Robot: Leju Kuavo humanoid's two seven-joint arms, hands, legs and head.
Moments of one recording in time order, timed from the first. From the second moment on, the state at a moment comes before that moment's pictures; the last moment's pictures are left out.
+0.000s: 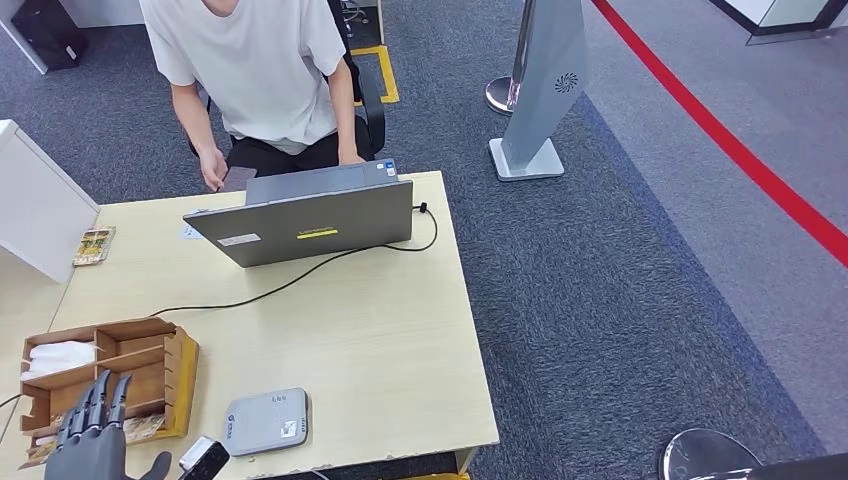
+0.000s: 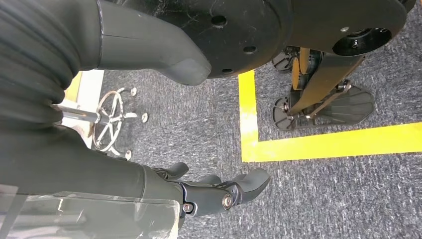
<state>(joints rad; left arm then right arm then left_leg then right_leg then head) 0.34 0.37 -0.38 -1.72 -1.19 0.35 0.43 -0.02 -0.02 0.75 -0.14 -0.80 -0.17 -0.10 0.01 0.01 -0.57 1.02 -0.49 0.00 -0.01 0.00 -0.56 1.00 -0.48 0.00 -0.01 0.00</state>
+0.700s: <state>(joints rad) 0.34 0.35 -0.34 -1.70 -1.21 0.35 0.43 -0.02 -0.02 0.75 -0.14 -0.80 -0.16 -0.09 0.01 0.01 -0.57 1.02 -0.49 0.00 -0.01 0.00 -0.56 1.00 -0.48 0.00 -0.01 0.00</state>
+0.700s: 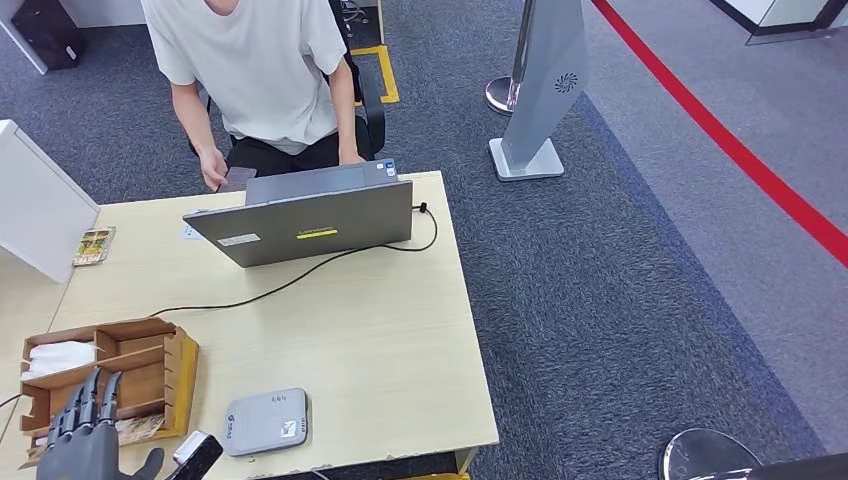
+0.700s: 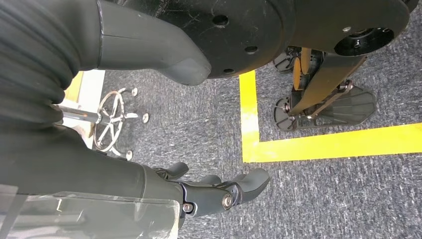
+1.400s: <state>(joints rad) 0.36 0.33 -0.28 -1.70 -1.20 0.34 0.40 -0.02 -0.02 0.75 -0.14 -0.80 -0.16 -0.09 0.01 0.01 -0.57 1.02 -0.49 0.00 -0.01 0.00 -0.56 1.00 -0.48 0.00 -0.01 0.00</state>
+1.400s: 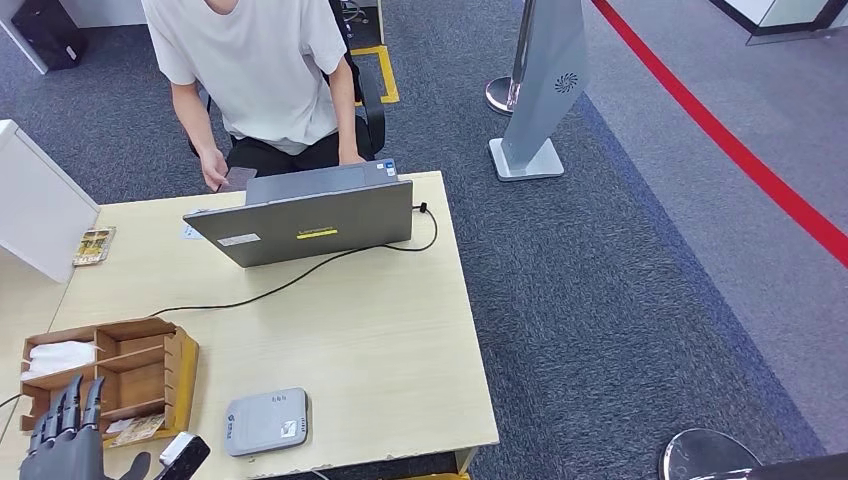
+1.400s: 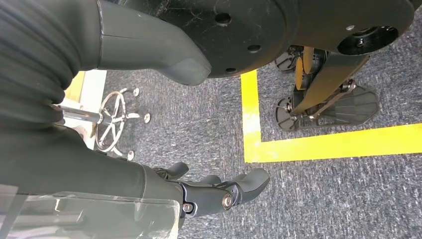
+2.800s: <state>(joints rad) 0.35 0.34 -0.28 -1.71 -1.14 0.28 0.39 -0.02 -0.02 0.75 -0.14 -0.80 -0.17 -0.09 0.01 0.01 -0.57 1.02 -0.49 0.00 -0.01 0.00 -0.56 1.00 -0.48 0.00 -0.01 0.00</state>
